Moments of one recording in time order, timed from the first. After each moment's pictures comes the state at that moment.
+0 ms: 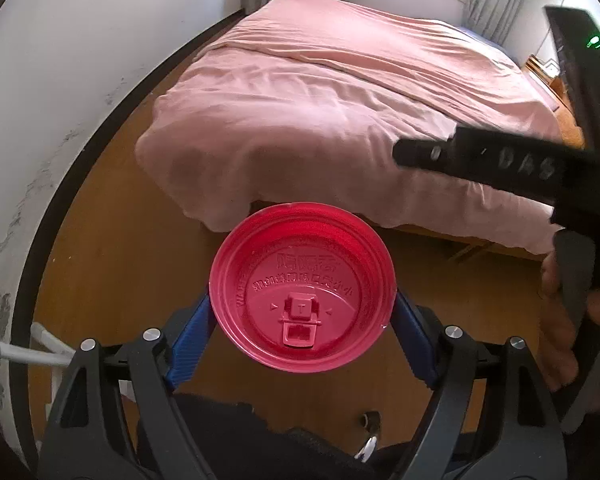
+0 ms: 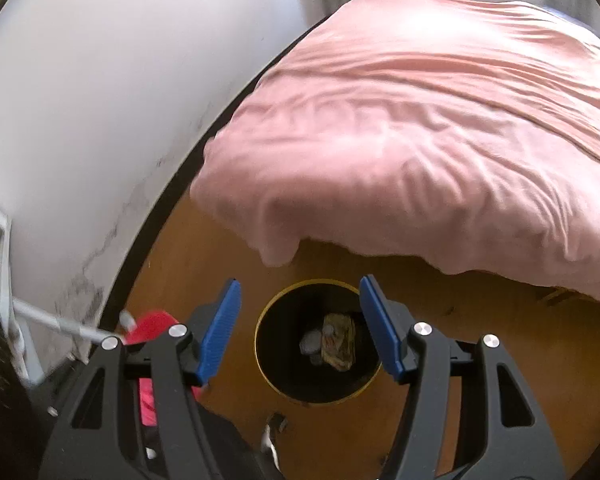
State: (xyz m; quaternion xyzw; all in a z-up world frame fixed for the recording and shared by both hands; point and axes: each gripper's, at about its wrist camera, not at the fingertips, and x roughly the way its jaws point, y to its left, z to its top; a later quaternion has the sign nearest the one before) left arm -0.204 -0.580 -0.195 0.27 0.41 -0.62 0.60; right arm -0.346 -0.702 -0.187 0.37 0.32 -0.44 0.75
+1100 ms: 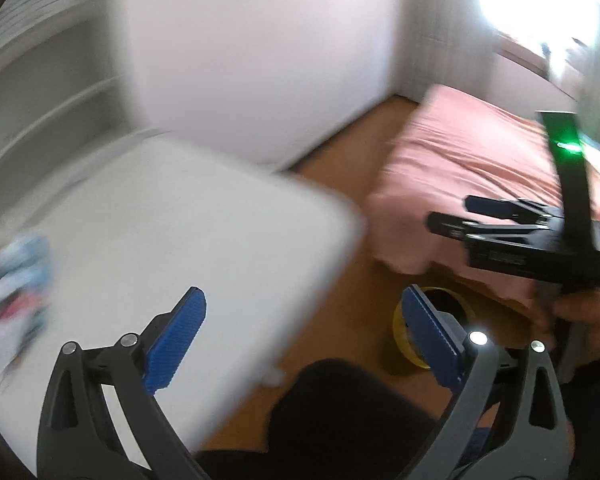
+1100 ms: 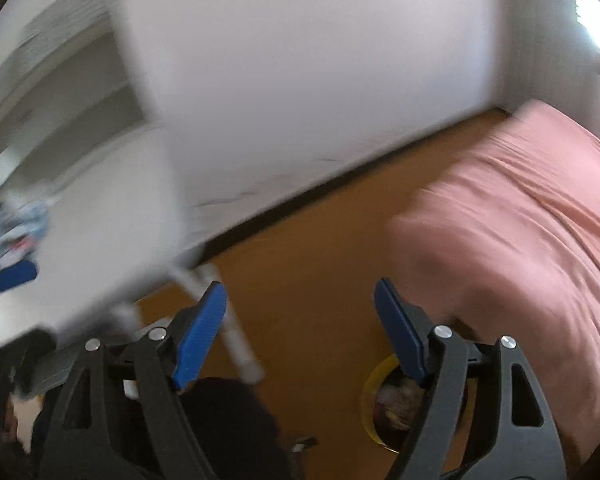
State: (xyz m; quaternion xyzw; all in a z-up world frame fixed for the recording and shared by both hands) left arm -0.027 -0.298 -0.051 0.17 0.35 -0.41 0.83; right arm -0.111 -0.514 -0.093 0.15 0.35 -0.16 0.91
